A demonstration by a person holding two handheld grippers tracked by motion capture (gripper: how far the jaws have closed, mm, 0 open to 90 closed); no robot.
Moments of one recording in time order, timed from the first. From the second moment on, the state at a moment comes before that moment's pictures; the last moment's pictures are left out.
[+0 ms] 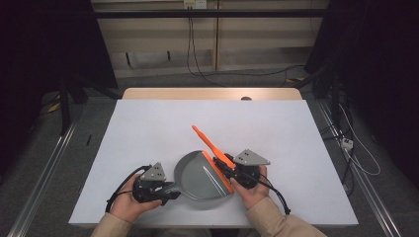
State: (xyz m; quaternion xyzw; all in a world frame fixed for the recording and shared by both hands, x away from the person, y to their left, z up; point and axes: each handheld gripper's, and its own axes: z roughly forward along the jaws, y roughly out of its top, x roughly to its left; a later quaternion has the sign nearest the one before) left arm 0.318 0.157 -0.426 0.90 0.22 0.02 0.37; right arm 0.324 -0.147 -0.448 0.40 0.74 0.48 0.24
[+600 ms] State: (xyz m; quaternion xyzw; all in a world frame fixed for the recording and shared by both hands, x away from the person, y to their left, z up) left arm 0.318 0.157 -0.428 0.90 0.22 0.02 0.37; right arm 0.325 -0.138 -0.447 0.42 0.73 0.50 0.22
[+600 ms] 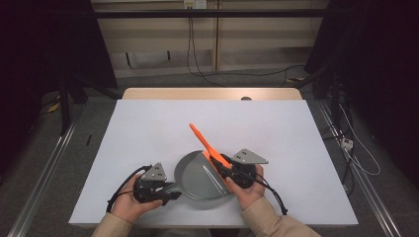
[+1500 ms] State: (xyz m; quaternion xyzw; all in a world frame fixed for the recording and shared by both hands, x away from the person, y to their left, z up) left arm 0.317 0.157 -0.433 0.90 0.22 0.01 0.37; right arm 0.329 -0.100 -0.439 0.40 0.72 0.52 0.21
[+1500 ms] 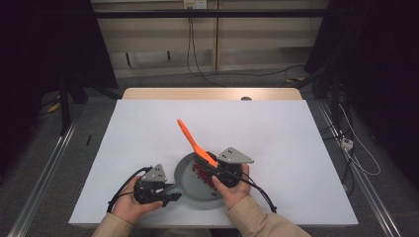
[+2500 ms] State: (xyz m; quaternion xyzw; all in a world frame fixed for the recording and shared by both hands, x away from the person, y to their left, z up) left arm 0.309 0.162 -0.433 0.91 0.20 0.01 0.37; right arm 0.315 -0.197 -0.443 0.43 0.72 0.48 0.26
